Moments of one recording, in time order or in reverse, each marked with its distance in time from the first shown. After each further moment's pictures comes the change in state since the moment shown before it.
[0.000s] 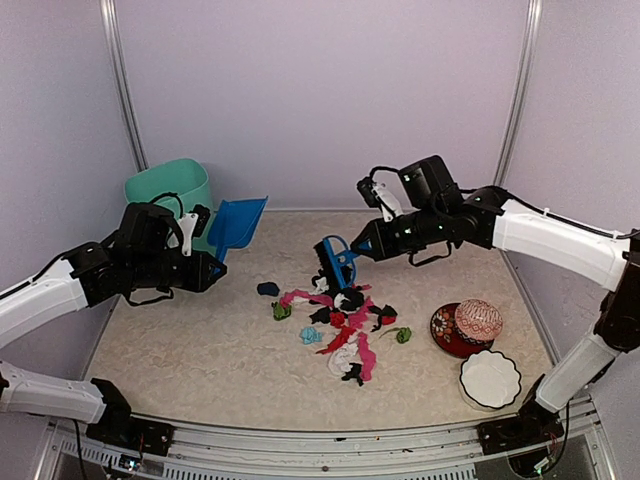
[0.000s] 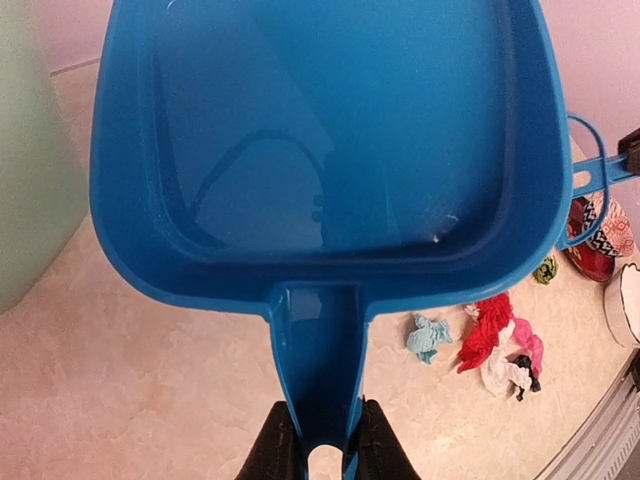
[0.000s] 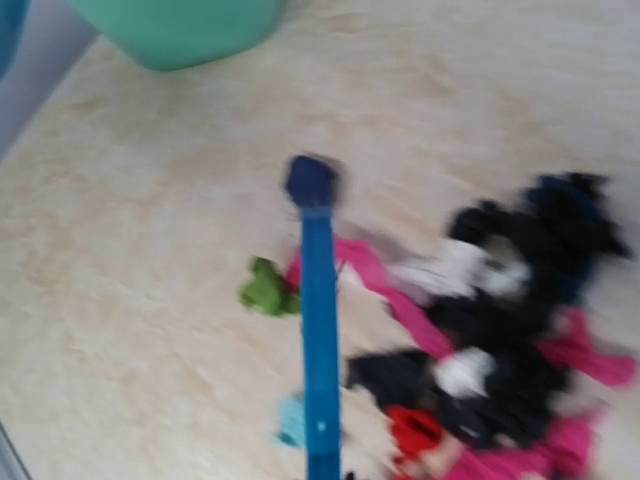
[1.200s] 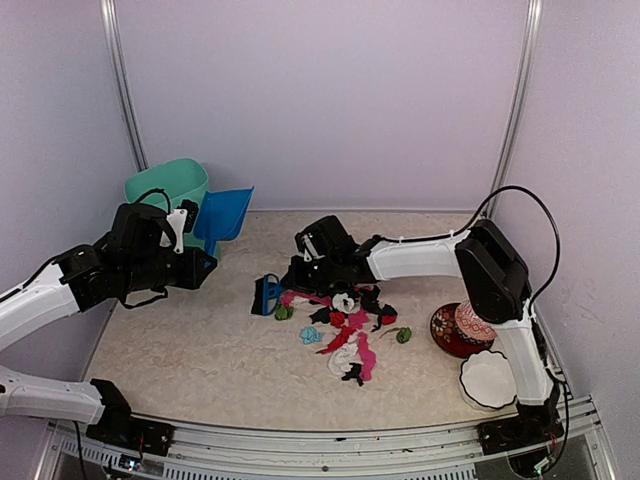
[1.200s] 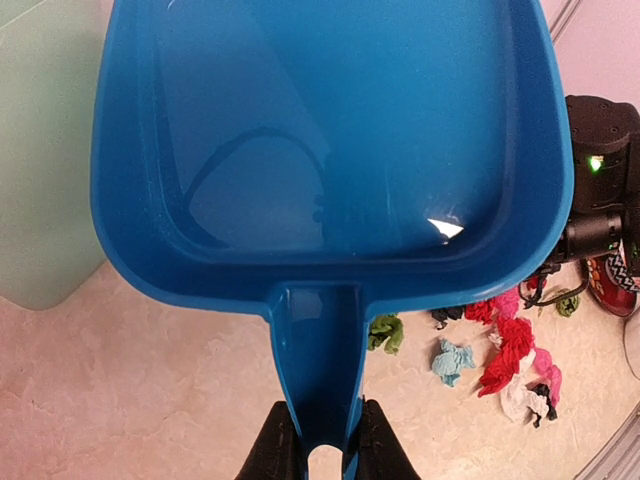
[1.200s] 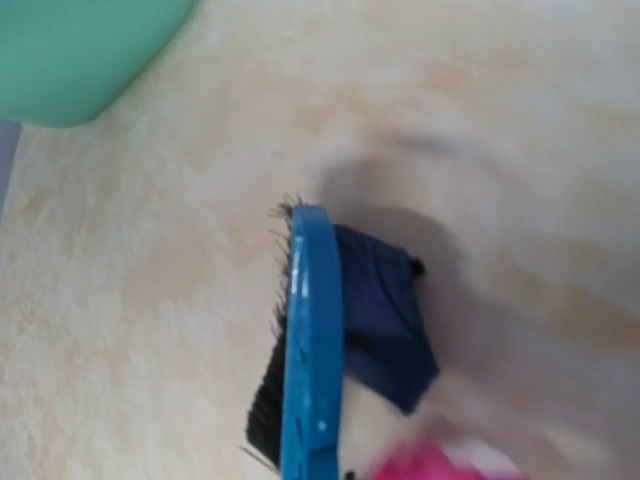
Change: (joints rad) left arm -0.039 -0.053 0.000 -0.019 -0.155 -0.034; right arm 0.089 0.758 0.341 0.409 -0.033 0.476
